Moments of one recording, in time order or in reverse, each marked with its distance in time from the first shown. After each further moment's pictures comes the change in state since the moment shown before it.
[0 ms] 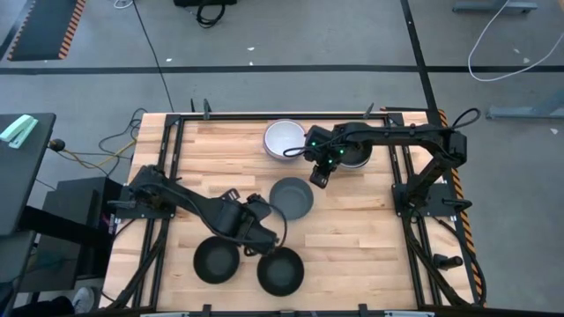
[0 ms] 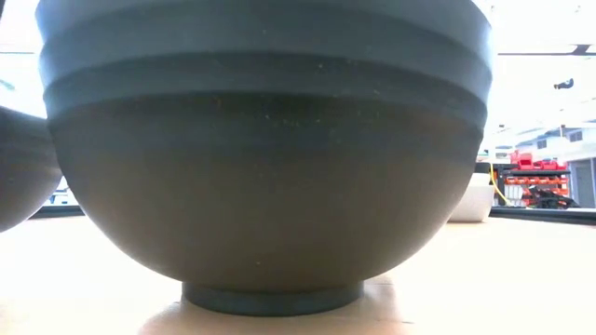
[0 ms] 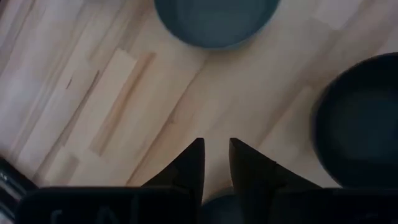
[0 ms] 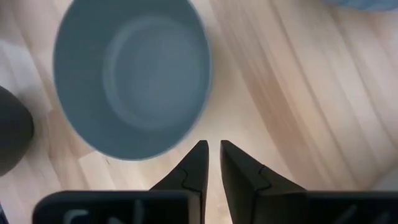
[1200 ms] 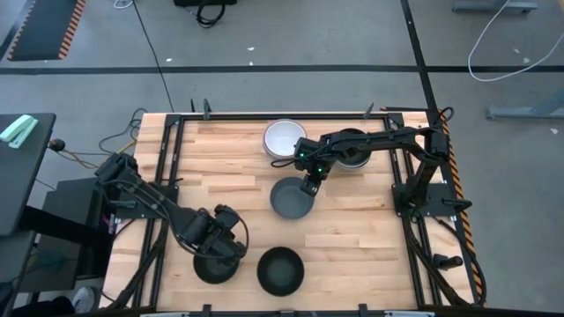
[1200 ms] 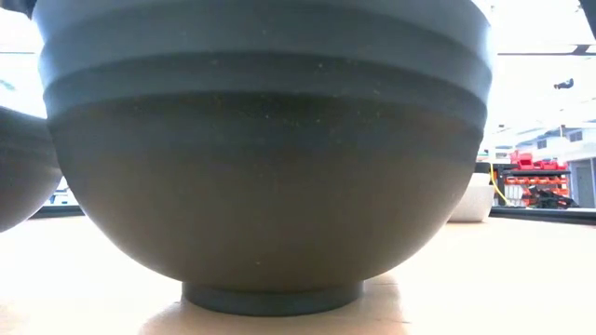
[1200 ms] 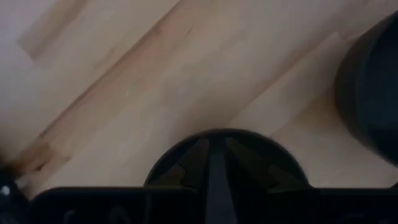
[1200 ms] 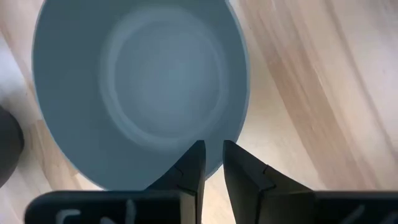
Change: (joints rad) left arm -0.154 -0.301 -0.615 0.366 0.124 -0.422; right arm 0.062 0.148 0.026 0.071 -0.014 0.061
